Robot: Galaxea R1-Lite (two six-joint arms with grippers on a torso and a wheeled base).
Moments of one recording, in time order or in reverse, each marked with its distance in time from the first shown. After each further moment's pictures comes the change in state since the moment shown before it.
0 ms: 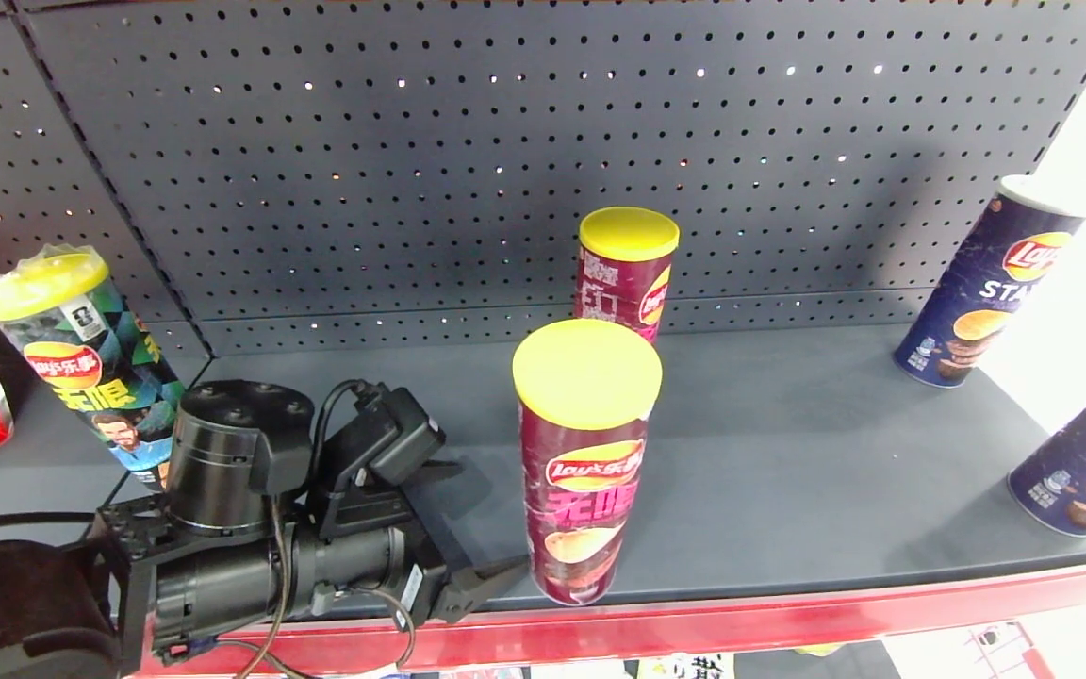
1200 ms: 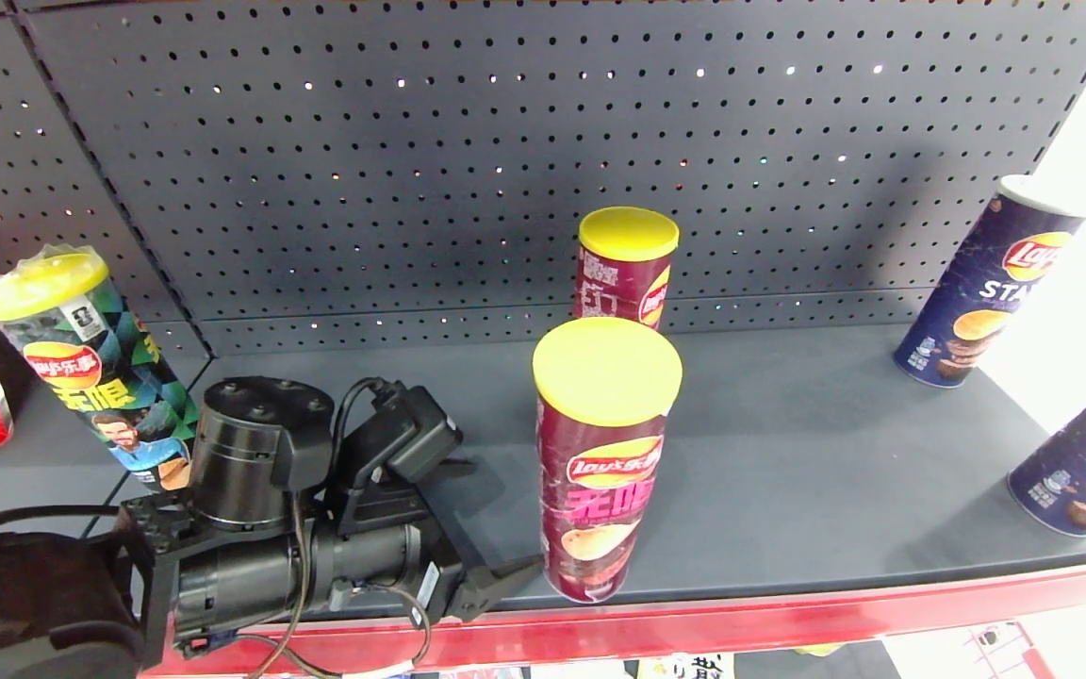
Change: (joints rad) left arm -0.022 0.025 -0.027 0.000 0.001 0.000; right arm 0.000 -0.001 0.000 0.000 0.000 0.000
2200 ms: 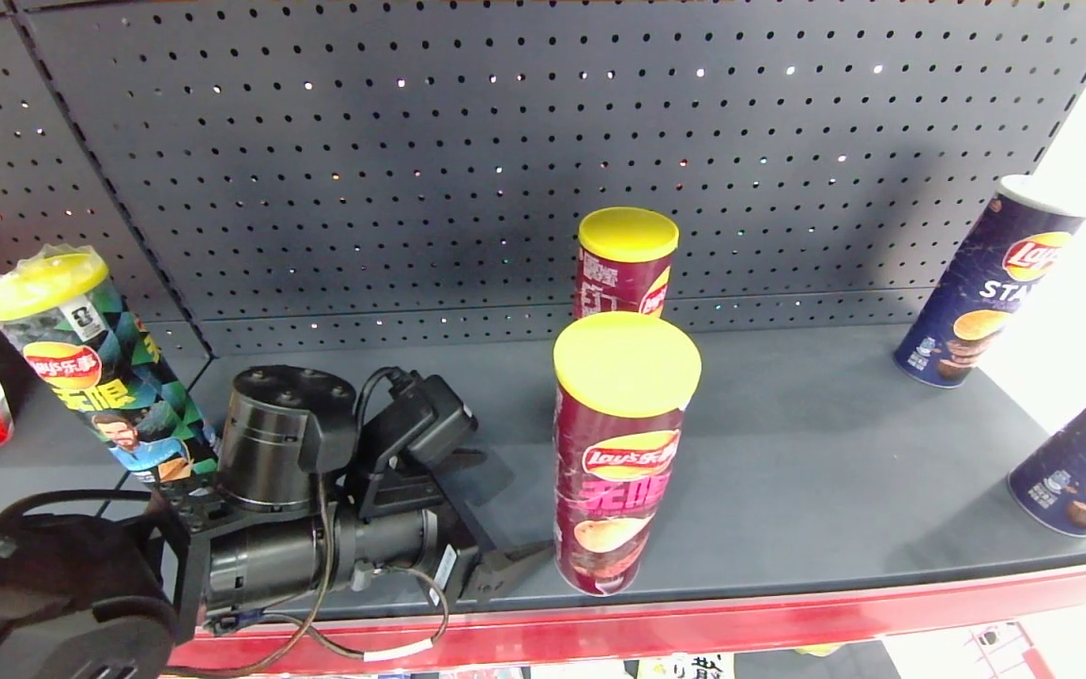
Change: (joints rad) left arm -0.001 0.041 -0.047 -0.001 0.003 0.000; right arm 0.000 0.000 0.001 0.000 0.000 0.000
